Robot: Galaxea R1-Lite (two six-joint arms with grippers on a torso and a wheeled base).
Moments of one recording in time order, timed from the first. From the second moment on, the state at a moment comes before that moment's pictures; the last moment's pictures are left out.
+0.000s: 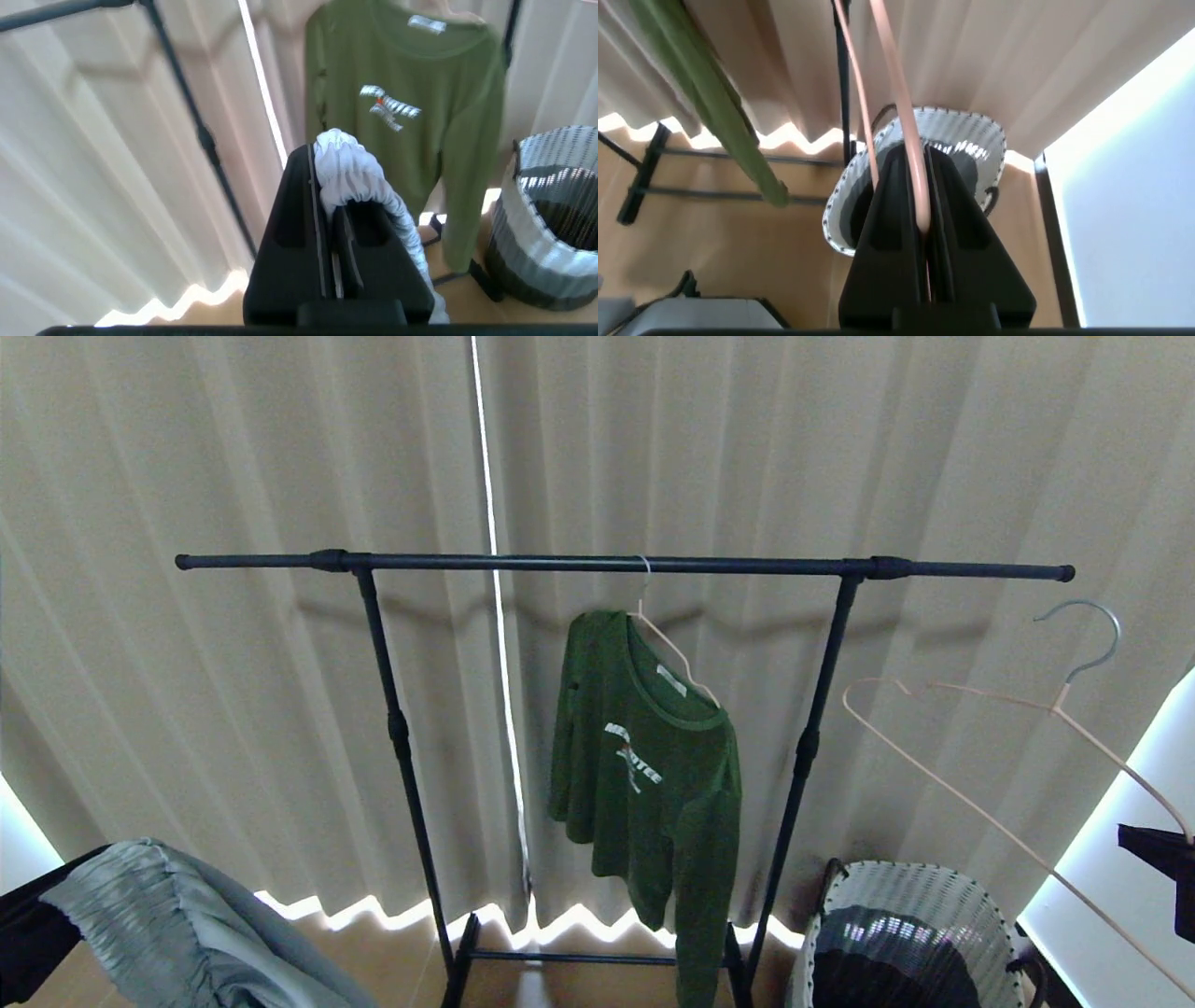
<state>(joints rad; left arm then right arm) -0.09 0.72 -0.20 -0.49 -0.19 0.19 -0.12 1.05 -0.47 -0.08 0.03 -0.10</state>
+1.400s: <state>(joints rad) -0.23 1.09 -0.67 -0.19 0.01 0.22 0.54 1.05 -0.46 -0.19 0.04 0.15</state>
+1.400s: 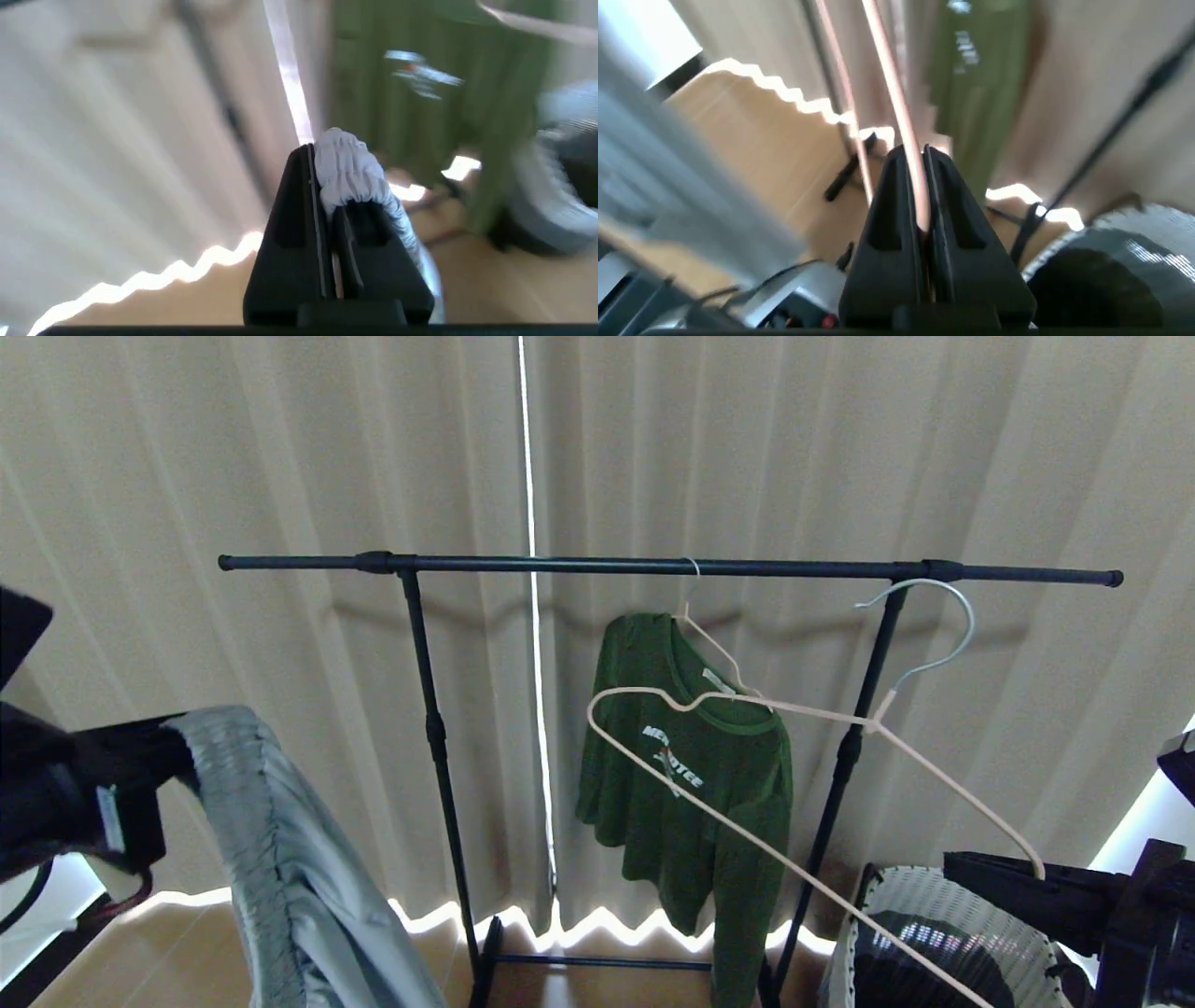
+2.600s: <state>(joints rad) -0.37 1.51 -1.06 -0.11 0.28 0.21 0.91 1.33 -0.55 -0.42 -0.04 0.23</state>
